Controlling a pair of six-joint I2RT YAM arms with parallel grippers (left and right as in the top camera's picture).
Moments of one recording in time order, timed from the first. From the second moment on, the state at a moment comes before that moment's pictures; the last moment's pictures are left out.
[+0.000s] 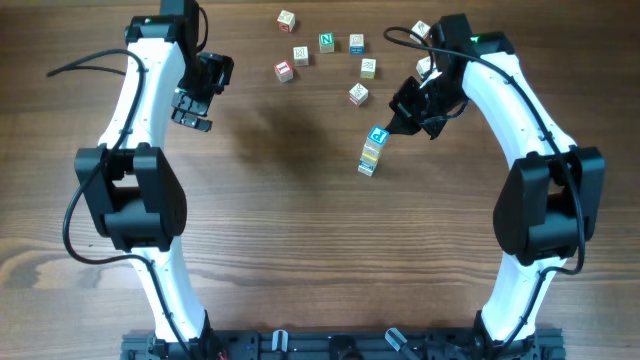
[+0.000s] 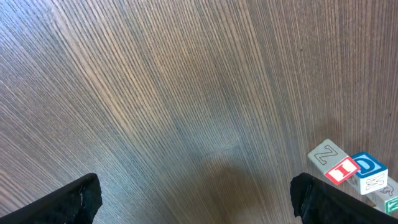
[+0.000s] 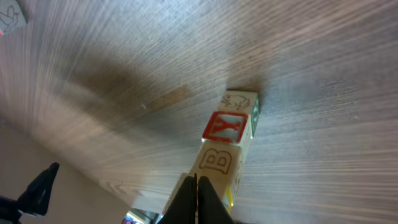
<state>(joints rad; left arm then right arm) -0.01 2.17 1.95 -1.21 0.08 -1.23 0.17 2.08 1.74 -1.20 -0.56 0.80</state>
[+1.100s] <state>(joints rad) -0.01 2.17 1.95 -1.21 0.08 -1.23 0.17 2.08 1.74 -1.26 -0.60 0.78</state>
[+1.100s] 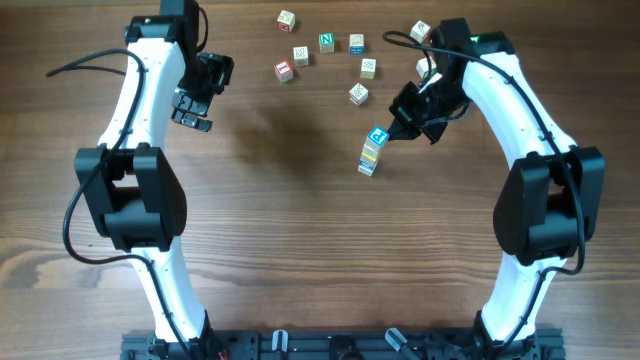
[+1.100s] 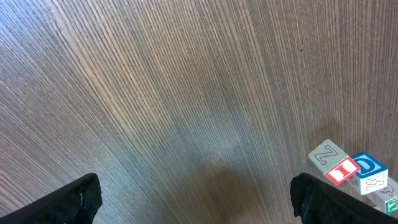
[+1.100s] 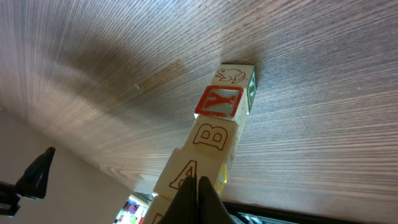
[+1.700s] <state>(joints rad) -0.01 2.17 1.95 -1.21 0.08 -1.23 0.17 2.08 1.74 -1.34 -0.44 0.86</state>
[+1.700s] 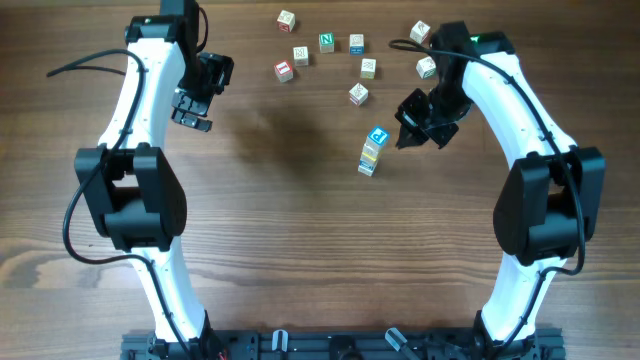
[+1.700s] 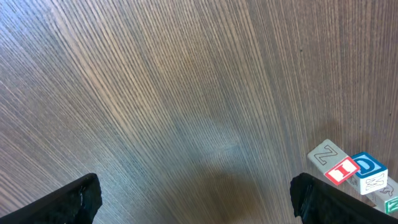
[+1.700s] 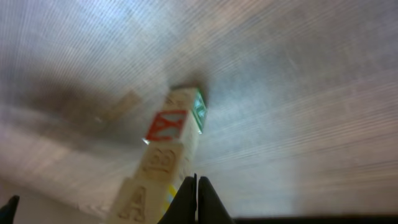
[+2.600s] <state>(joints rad) -0.01 2.17 1.95 -1.21 0.08 -1.23 0.14 2.08 1.52 -1.09 -0.66 0.98</state>
